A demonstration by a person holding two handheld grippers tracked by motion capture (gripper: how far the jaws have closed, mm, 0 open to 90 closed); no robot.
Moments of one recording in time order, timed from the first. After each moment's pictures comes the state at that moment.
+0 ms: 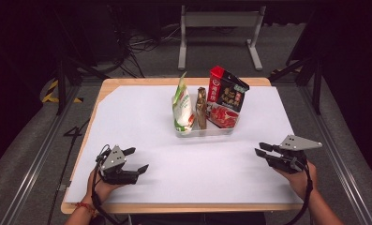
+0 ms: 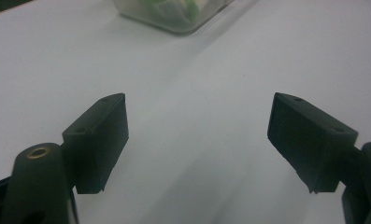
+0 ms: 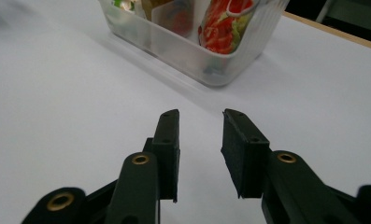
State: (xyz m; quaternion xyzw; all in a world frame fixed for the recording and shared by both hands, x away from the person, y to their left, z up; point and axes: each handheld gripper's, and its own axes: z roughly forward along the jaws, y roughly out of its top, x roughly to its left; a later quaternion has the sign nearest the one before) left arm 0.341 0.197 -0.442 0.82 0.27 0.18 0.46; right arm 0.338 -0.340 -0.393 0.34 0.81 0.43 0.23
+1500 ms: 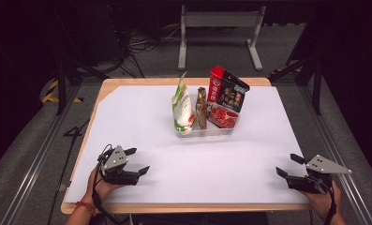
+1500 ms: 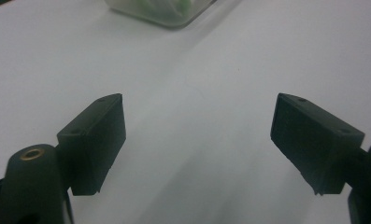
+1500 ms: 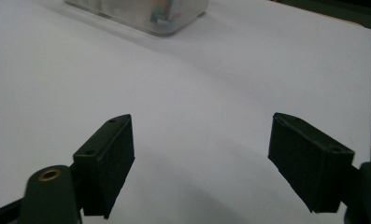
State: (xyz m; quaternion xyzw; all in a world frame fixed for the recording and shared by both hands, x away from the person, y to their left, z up) left arm 0.341 0.194 -0.442 0.84 0.26 0.18 0.45; right arm 0.291 -0.404 -0.428 0.39 0.77 0.42 0.28
